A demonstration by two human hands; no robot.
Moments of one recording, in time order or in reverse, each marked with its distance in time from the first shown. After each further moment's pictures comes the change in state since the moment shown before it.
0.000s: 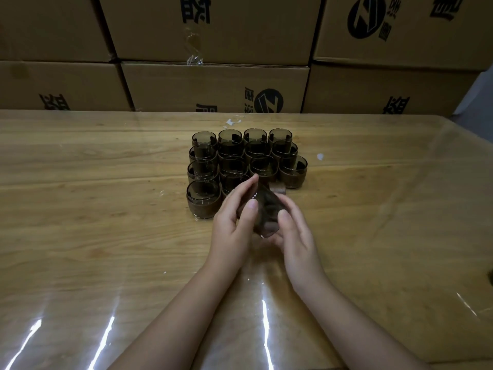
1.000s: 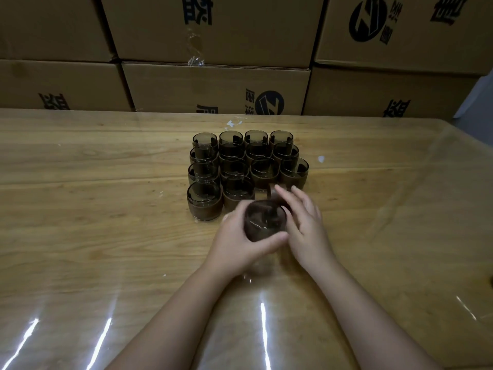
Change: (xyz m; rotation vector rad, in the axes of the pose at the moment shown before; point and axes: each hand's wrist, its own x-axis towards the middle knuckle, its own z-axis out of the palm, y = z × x) left_hand -0.003 -0.012 -0.007 0.250 -0.198 -0.129; right_hand 0.032 0.012 -0.035 -0.808 -0.021 -0.126
